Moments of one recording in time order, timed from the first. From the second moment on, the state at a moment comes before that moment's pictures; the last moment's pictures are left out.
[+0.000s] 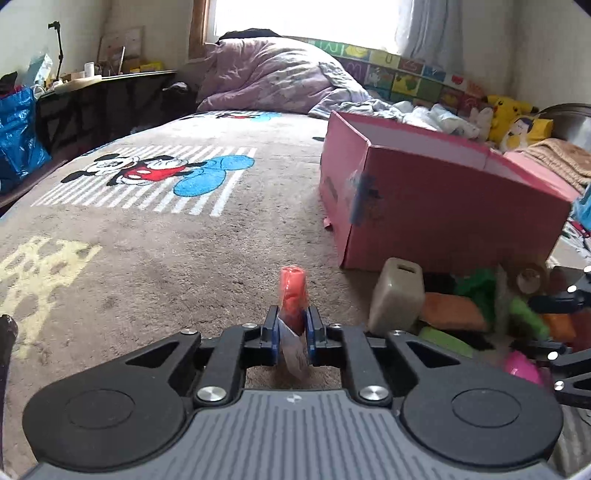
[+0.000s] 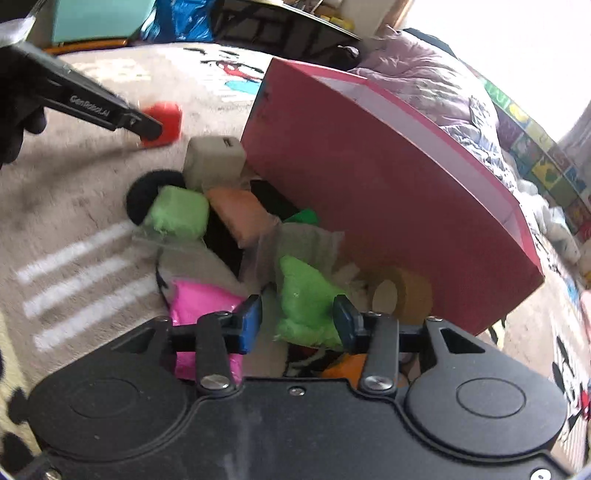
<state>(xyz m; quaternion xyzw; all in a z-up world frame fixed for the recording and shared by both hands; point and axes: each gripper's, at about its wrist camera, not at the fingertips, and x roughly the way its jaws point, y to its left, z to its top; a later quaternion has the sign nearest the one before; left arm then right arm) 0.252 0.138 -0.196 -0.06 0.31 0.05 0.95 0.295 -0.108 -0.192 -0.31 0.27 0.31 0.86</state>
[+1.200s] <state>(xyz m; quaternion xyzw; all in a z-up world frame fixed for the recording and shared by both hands) 0.209 0.045 -0.160 -0.01 0.21 -0.07 0.98 0.334 -0.161 -0.093 -0.08 0.27 0.34 0.90</state>
